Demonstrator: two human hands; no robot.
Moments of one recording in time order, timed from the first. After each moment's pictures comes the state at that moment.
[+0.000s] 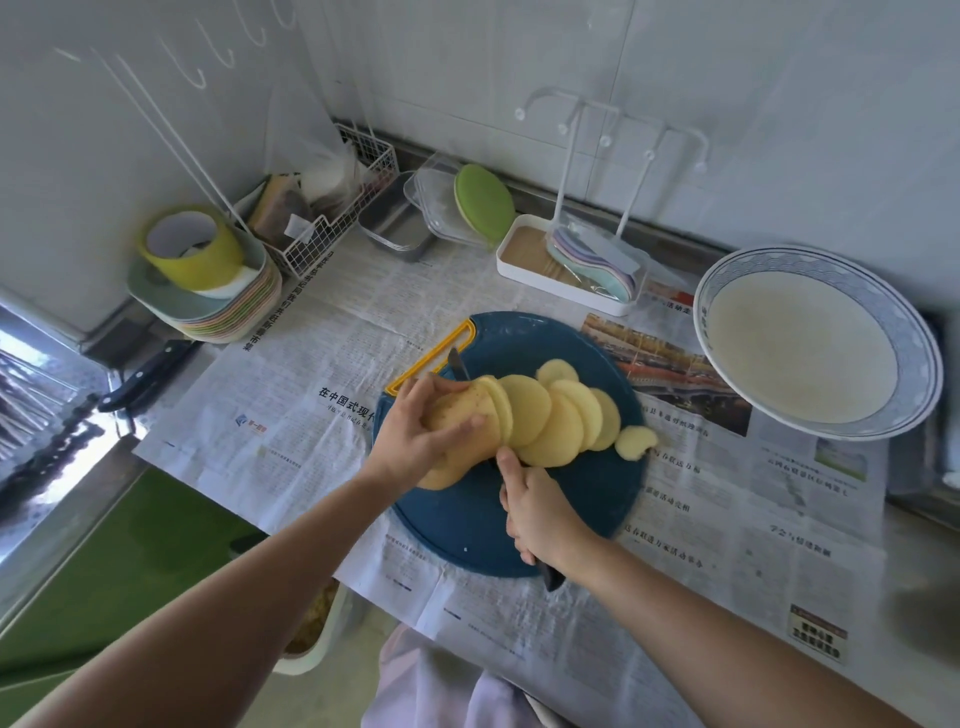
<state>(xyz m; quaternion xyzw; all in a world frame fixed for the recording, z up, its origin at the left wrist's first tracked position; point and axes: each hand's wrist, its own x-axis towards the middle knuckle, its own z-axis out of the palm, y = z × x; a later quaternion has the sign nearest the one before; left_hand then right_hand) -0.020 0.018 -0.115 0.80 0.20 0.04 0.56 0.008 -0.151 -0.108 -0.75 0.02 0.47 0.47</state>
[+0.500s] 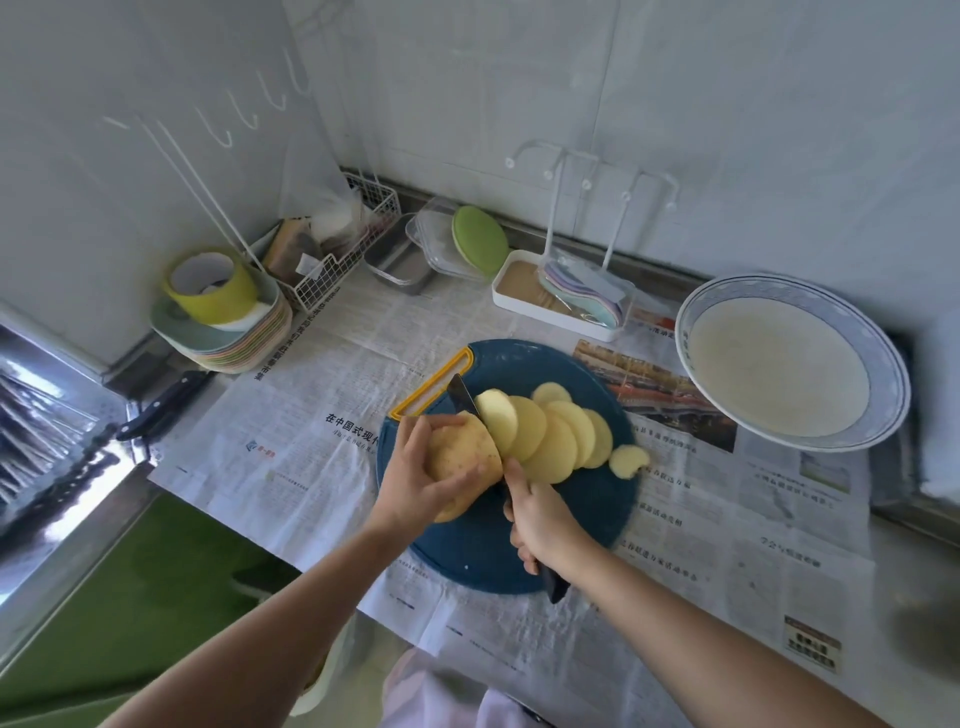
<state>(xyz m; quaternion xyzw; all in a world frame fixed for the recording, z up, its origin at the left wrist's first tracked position) -0.045 0.000 -0.120 0.82 0.18 0.09 0.54 0.013 -0.151 -0.108 -0.76 0.03 0.46 0.46</state>
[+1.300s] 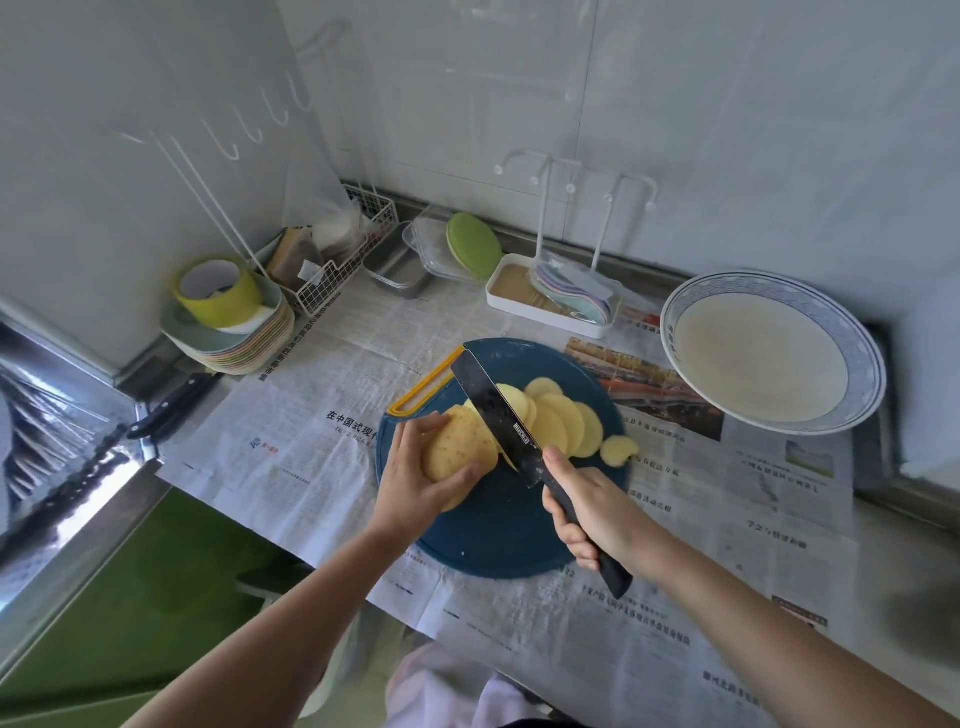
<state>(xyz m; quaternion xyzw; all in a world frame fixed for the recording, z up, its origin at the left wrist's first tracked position) -0.056 -0.007 -0.128 0.83 0.20 0.12 0.50 0.020 -0.215 -0.061 -0.71 -0.09 0.47 0.51</state>
